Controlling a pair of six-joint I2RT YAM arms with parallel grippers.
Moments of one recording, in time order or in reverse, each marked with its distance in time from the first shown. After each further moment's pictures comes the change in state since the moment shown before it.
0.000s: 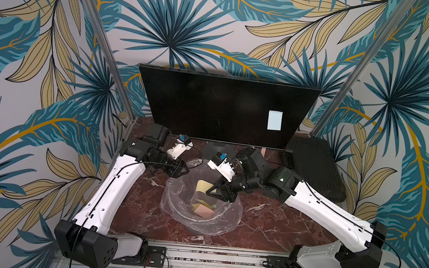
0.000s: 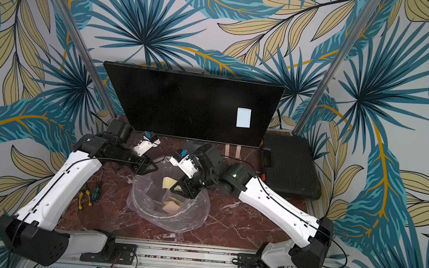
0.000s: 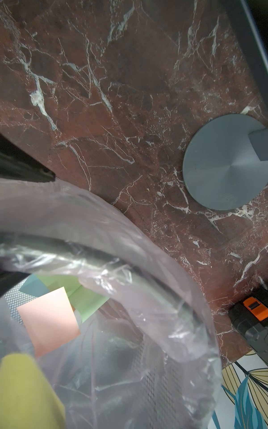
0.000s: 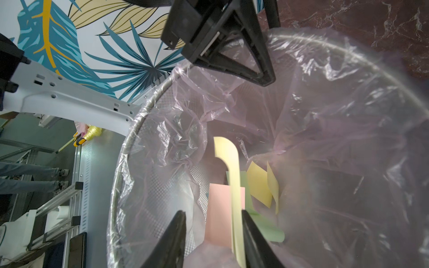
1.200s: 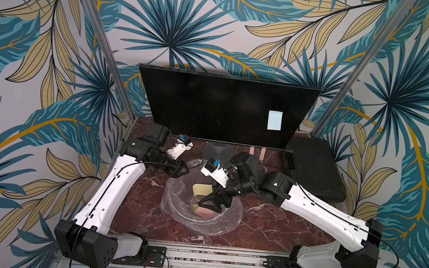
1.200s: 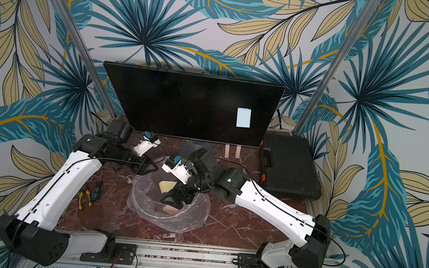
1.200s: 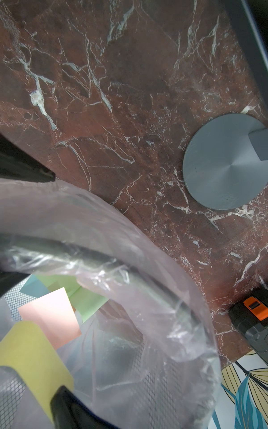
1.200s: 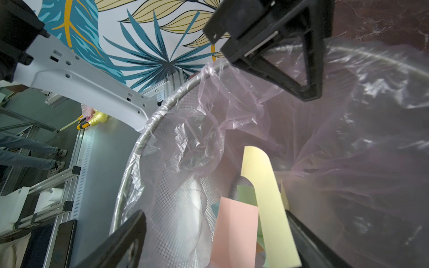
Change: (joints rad) left arm 0.000 0.000 0.000 0.000 0.000 0.000; right arm 0.066 0.013 -0.058 0.102 -0.027 -0.097
